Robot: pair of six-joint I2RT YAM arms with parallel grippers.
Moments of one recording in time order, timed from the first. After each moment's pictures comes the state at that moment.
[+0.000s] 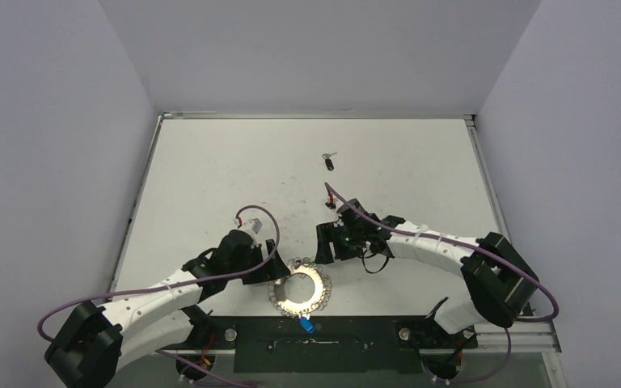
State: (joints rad) left arm -0.71 0.94 0.30 -0.15 0.14 -0.86; right arm 0.78 1.49 0.77 -0.25 -0.24 0.52
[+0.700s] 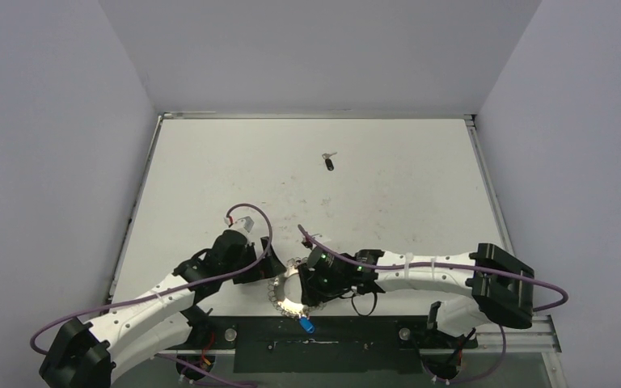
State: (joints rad) left arm -0.69 0.86 0.33 -0.29 0.07 -0.85; right arm 1.21 1.42 0.79 -0.39 -0.02 0.80
